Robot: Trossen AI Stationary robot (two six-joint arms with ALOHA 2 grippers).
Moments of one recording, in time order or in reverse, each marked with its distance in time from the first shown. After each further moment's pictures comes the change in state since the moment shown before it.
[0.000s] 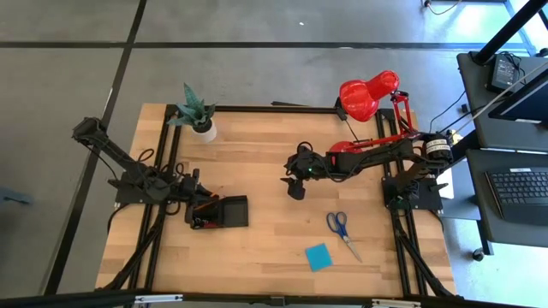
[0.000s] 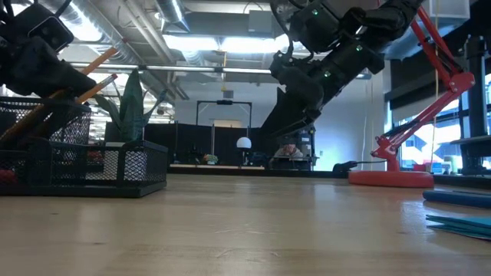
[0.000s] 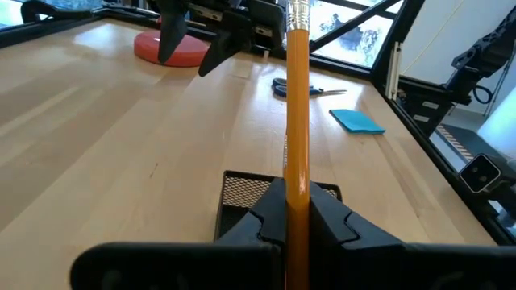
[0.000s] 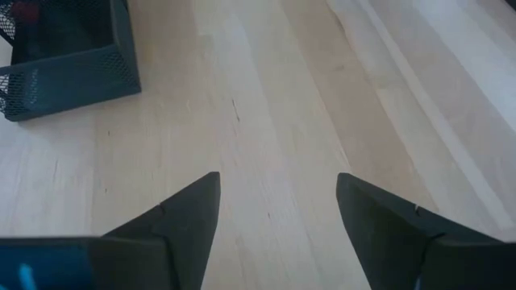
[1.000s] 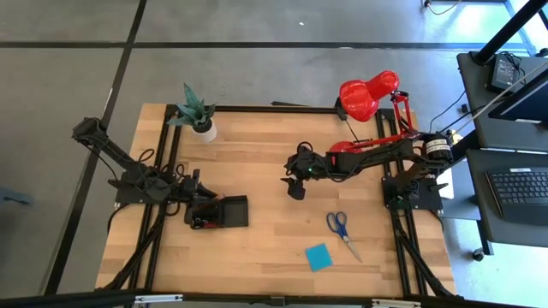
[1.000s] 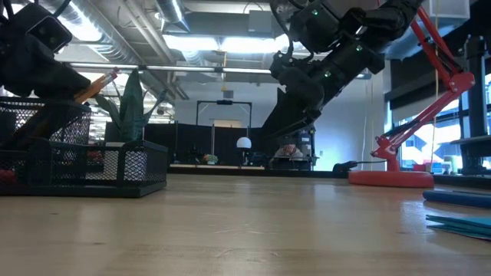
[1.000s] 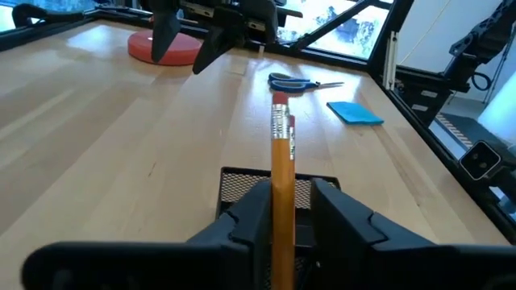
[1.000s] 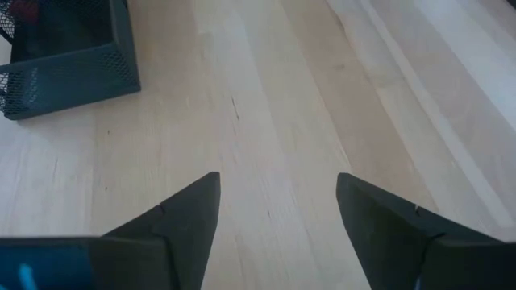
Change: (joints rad) left arm 0.000 0.002 -0.001 0.008 0.012 0.044; right arm 0.000 0.000 0.000 -0.002 0.000 0.000
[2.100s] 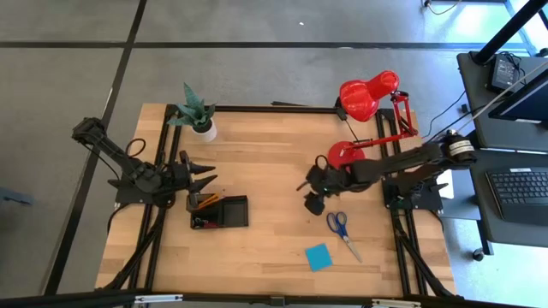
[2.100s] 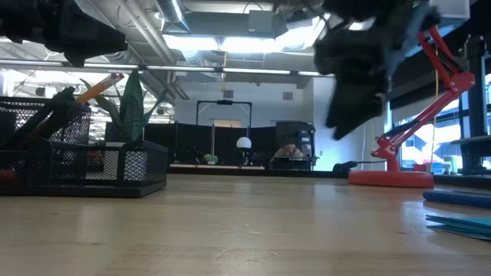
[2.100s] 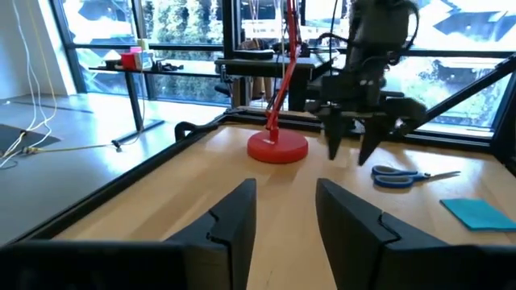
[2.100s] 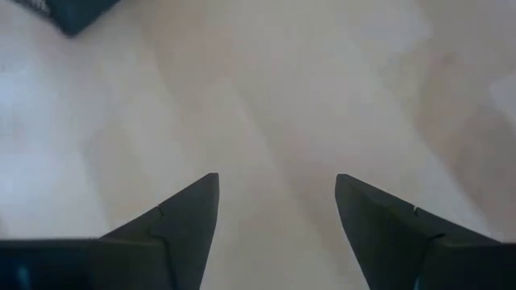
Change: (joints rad) left arm 0.003 -0.001 0.180 0.011 -0.400 0.281; right arm 0.184 -0.207 0.000 -0.514 -0.002 0.522
